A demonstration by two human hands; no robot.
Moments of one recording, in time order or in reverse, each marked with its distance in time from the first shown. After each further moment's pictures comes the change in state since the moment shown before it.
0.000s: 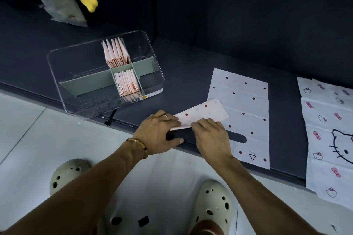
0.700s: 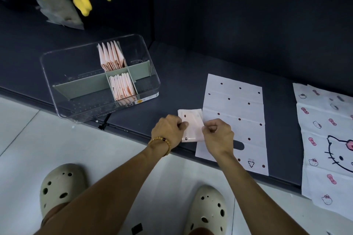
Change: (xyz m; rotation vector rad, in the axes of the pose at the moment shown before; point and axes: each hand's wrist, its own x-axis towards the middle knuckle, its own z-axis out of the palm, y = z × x) left_hand 0.046 0.046 0.011 -0.317 -0.033 -0.564; right_hand 0.012 0.022 -0.002 0.782 -0.062 0.865
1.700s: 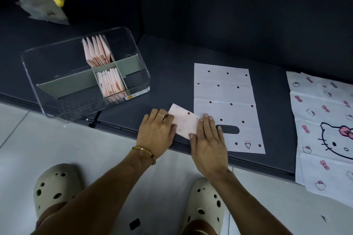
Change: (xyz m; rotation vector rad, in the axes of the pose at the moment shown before) left_hand -0.019 -0.025 0.008 0.457 0.294 0.443; right_hand -0.042 0.038 0.006 -0.750 0.009 -0.454
